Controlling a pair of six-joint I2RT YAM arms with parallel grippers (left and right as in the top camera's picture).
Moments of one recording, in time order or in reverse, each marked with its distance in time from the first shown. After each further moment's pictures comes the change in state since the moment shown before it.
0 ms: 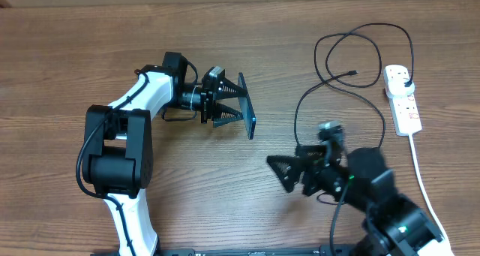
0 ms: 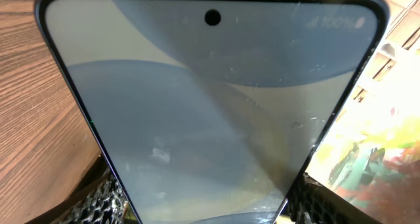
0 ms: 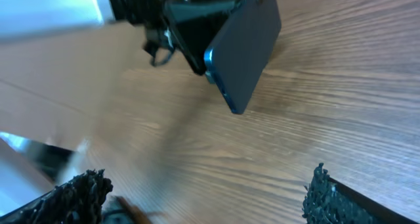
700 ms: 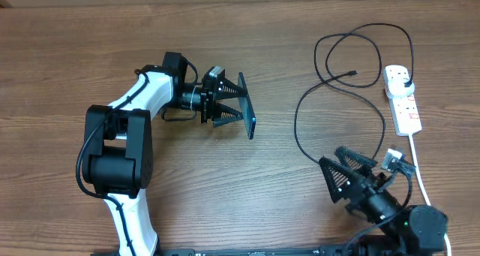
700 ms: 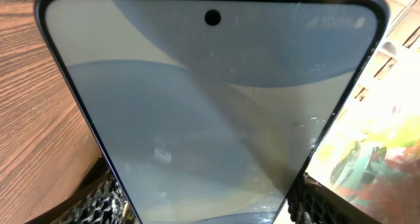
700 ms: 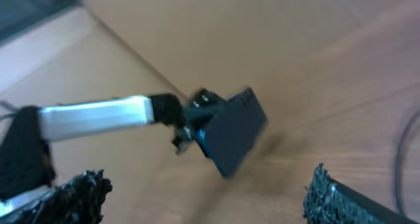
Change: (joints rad) left arm 0.000 0.000 0.002 -0.004 0.000 0.008; right arm -0.646 -0.648 -0.322 0.139 -0.448 0.210
